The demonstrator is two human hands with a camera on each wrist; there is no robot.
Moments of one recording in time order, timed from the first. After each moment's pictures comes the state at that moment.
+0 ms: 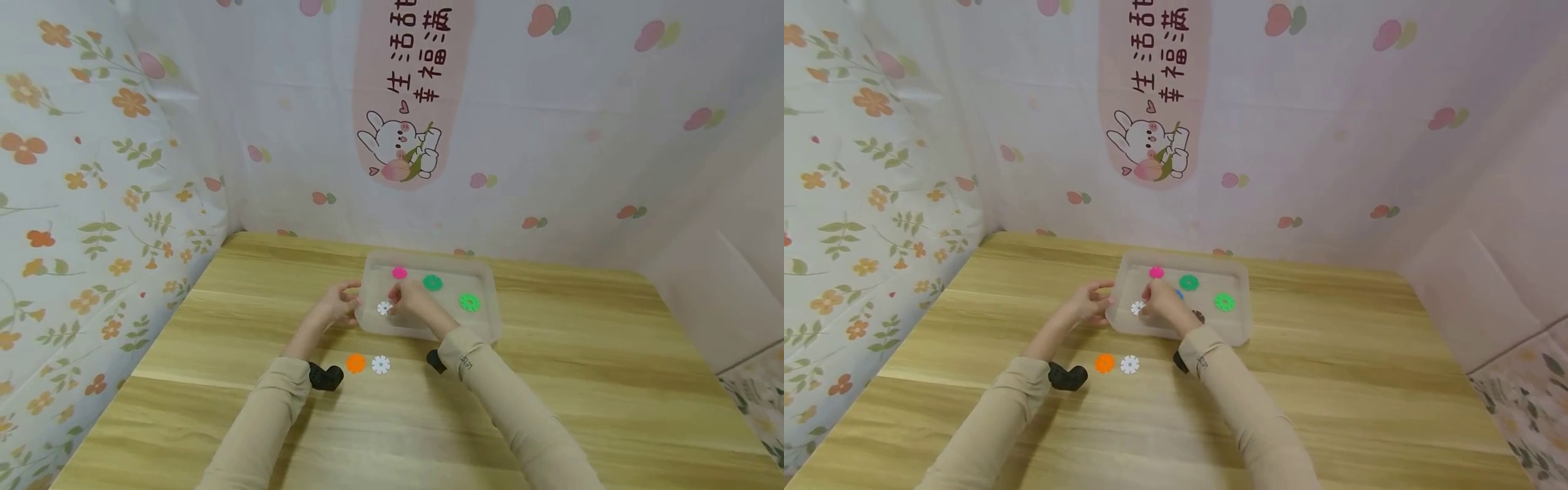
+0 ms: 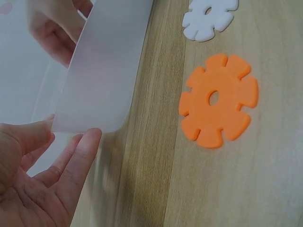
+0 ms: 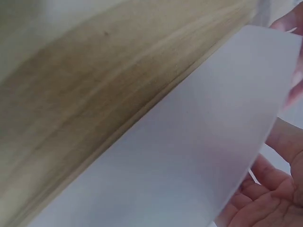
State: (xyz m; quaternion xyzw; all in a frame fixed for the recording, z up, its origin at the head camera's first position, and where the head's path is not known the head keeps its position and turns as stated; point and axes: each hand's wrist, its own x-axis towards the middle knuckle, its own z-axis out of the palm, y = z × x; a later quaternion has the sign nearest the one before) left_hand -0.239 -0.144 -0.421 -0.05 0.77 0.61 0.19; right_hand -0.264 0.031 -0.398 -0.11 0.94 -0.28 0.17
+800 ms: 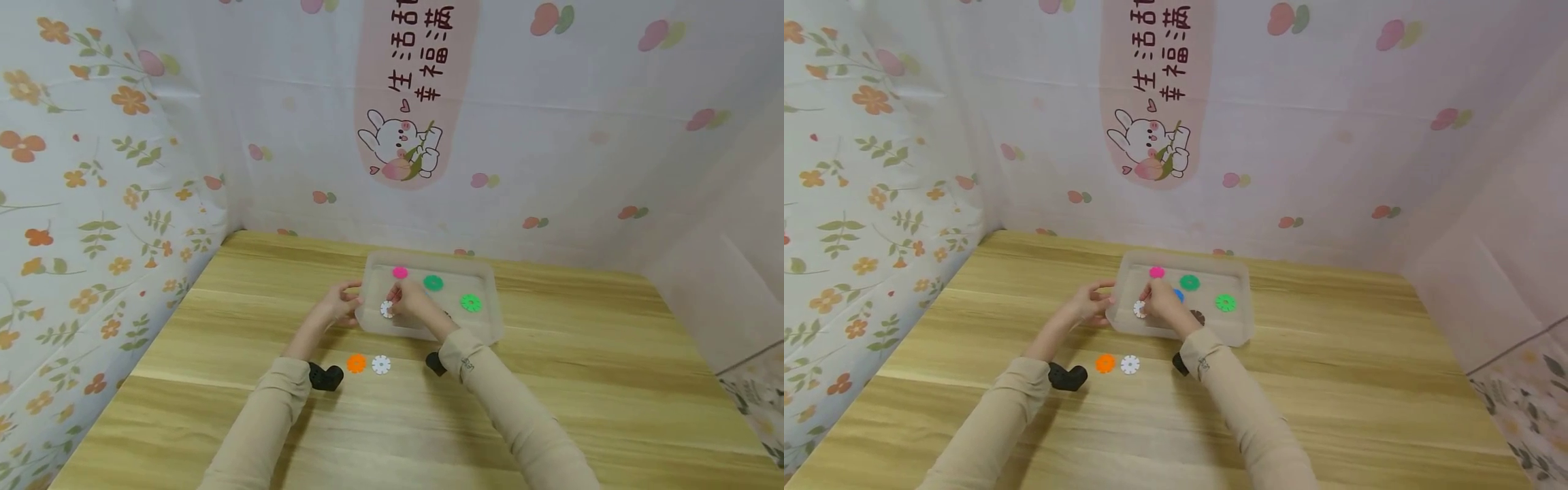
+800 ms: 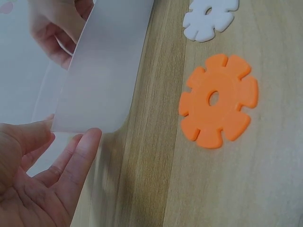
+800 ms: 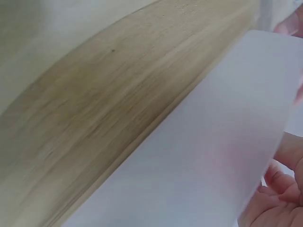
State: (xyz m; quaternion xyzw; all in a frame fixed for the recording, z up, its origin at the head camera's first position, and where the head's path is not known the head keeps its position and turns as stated) left_hand -0.239 -0.143 -0.423 -0.05 0.77 0.61 0.19; right_hand -0.335 0.048 -0.506 -0.17 0.91 -0.36 0.15
